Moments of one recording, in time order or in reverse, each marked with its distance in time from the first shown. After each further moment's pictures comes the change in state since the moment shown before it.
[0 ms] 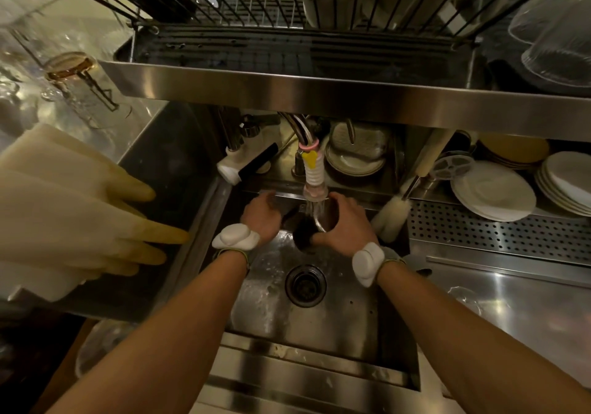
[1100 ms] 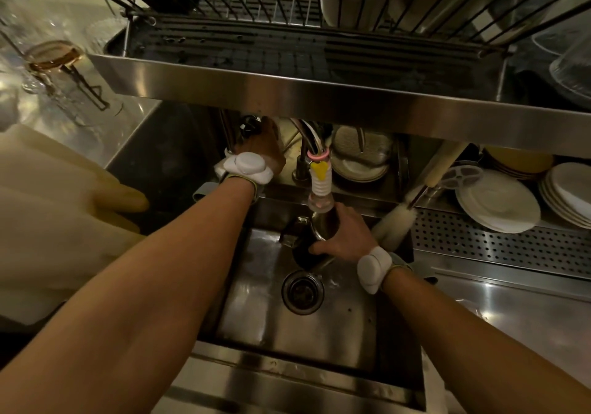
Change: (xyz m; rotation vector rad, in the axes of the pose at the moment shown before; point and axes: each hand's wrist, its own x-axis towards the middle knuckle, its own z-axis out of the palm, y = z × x) left_hand 0.104 0.049 -0.037 0.476 0.114 0.178; right_hand 0.014 -0.002 0.000 -0.001 -0.122 0.041
